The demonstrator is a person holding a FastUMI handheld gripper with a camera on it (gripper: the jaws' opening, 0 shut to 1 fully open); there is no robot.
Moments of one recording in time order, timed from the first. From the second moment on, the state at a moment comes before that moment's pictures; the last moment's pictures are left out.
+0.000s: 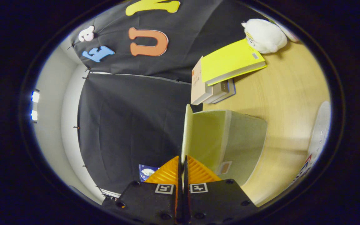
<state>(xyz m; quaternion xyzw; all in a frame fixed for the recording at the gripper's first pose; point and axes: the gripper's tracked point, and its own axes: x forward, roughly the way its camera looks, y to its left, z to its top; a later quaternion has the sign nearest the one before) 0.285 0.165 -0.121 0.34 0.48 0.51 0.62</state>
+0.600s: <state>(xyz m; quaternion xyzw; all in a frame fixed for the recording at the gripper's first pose) 0.260 0.287 -0.030 0.29 0.40 0.51 0.70</state>
